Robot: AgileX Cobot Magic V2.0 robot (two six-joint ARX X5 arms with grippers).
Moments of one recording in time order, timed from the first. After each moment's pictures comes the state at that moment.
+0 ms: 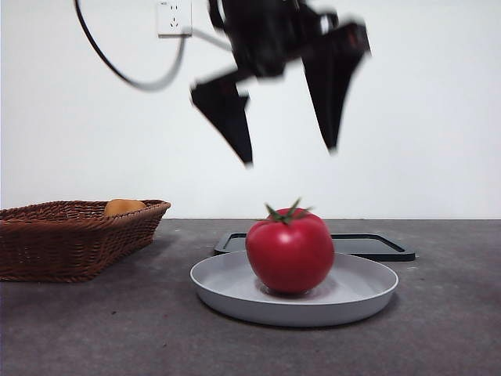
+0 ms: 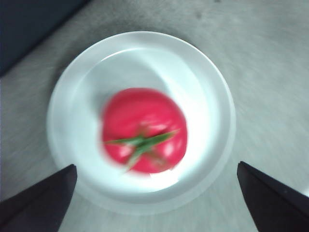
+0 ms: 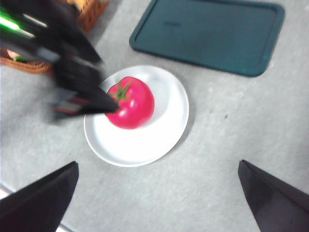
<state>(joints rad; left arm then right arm) -0.84 1.96 1.92 -1.20 0.05 -0.11 0.45 0.76 0.95 -0.92 -0.18 0.24</state>
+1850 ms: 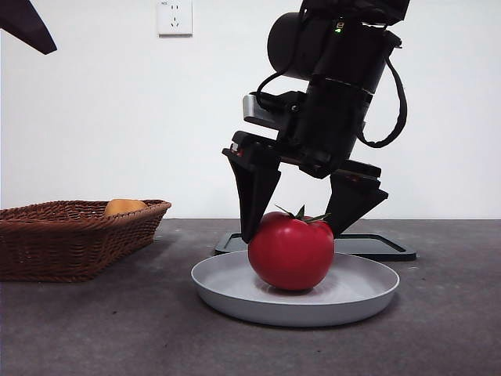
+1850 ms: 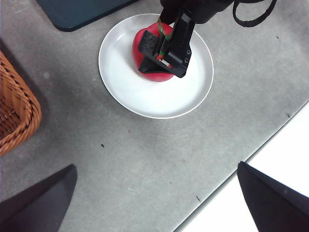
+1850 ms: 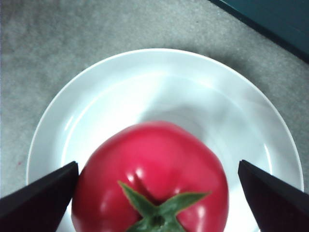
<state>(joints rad) -0.83 0.97 1.07 -0.94 0.02 -0.20 0.64 1.78 1.24 -0.61 -0.13 0.17</state>
